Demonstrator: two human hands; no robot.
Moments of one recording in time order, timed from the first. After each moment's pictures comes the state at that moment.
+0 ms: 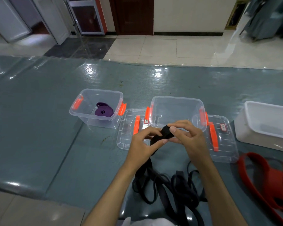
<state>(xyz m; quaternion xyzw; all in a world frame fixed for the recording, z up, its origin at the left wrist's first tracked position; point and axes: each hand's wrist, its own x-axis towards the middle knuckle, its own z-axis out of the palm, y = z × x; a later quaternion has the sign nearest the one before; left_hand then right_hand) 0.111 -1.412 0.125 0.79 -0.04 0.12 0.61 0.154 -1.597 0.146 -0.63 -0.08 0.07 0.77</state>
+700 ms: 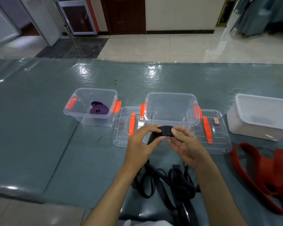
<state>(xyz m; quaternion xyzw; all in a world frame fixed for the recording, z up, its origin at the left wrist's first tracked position) 0.093 -1.427 0.126 0.80 -0.07 0.20 0.56 0.128 -1.610 0.136 -0.42 0.14 0.23 0.86</state>
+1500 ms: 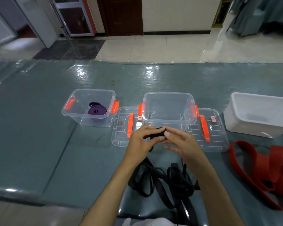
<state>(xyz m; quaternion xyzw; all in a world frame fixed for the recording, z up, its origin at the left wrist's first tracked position) 0.100 -1.428 0.130 0.77 -0.02 0.05 0.63 0.115 -1.609 0.140 -0.62 0.03 0.20 0.76</state>
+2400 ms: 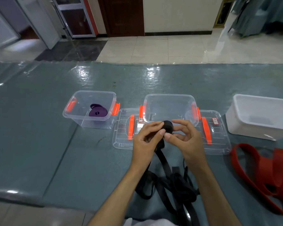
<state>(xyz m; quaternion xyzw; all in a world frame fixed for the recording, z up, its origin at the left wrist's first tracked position) 0.101 -1.453 0.135 0.64 0.01 0.13 0.75 0.124 -1.609 0.138 -0.64 -0.07 0.02 0.76</state>
